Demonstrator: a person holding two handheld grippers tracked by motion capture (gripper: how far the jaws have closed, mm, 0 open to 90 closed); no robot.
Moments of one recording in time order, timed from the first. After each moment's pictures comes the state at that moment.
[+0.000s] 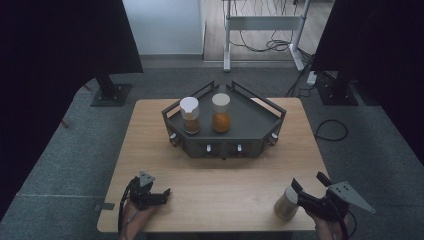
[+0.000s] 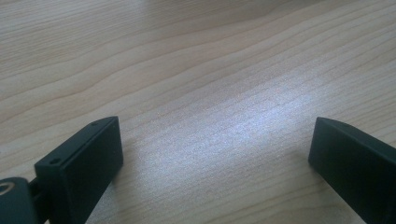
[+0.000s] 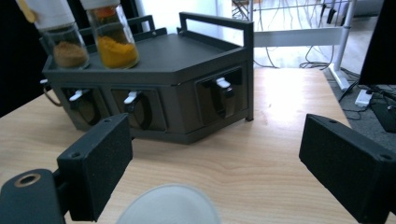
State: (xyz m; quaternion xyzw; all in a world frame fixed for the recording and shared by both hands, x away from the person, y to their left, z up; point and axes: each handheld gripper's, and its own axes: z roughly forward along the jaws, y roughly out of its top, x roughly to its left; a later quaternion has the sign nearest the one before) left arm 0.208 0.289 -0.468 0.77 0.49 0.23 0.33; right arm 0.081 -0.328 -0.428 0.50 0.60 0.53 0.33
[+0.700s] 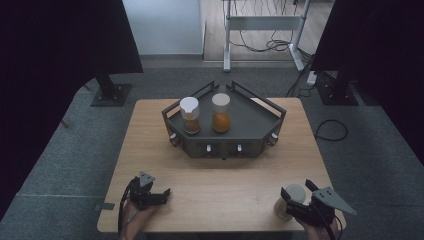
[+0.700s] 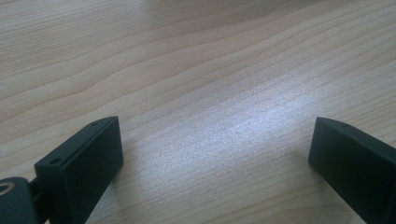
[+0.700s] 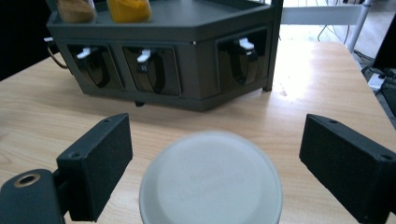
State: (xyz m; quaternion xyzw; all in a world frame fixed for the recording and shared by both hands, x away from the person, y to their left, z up) left arm 0.208 0.289 -0.468 0.77 0.49 0.23 0.33; right arm 0.082 -0.311 -0.440 0.50 0.64 0.50 0.31
